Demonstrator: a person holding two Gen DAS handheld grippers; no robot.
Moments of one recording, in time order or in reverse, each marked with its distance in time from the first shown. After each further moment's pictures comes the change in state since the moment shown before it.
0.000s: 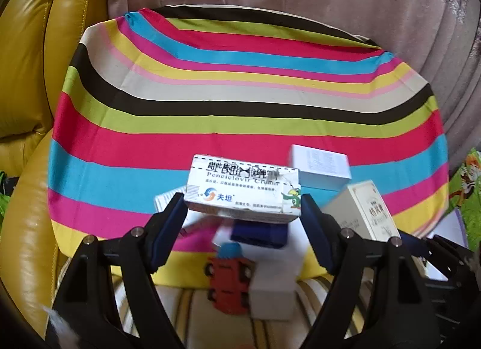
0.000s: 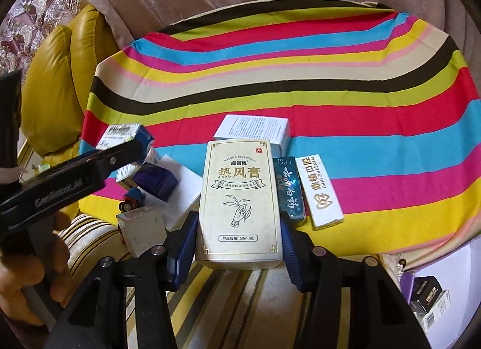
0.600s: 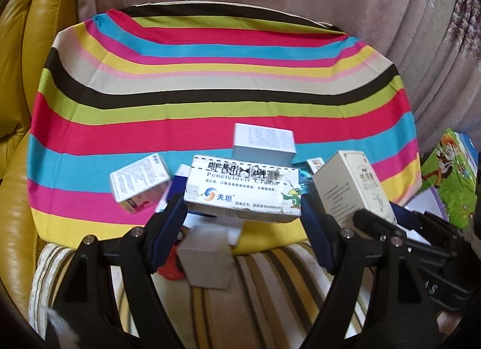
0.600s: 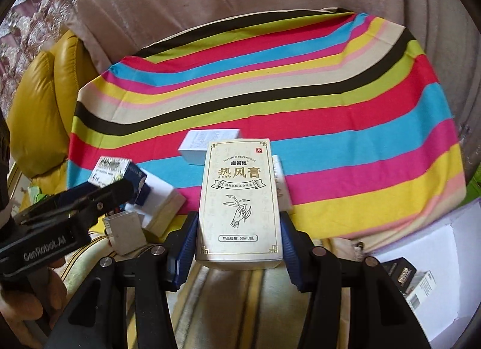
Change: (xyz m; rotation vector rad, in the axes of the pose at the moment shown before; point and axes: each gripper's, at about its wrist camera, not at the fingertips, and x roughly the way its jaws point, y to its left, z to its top) left arm -0.017 -0.047 -0.020 0.060 0.034 -0.100; right arm -0.038 -0.034 -0.011 0.081 -0.067 -0.083
